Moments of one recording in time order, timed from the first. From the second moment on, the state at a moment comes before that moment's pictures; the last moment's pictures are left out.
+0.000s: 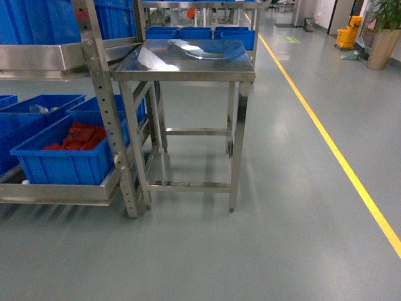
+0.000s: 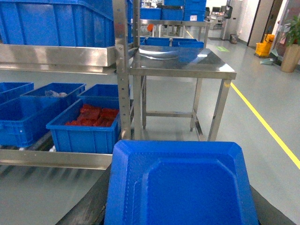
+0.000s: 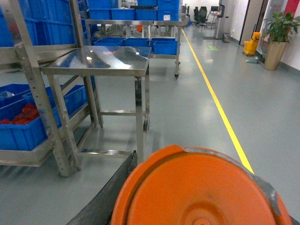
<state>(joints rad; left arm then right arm) 0.00 0.01 0.01 -0.01 0.00 0.00 0.00 0.01 0.01 -0.01 0.00 0.01</state>
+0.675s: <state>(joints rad) 0.00 0.01 0.01 -0.01 0.00 0.00 0.00 0.01 0.01 -0.01 0.00 0.01</state>
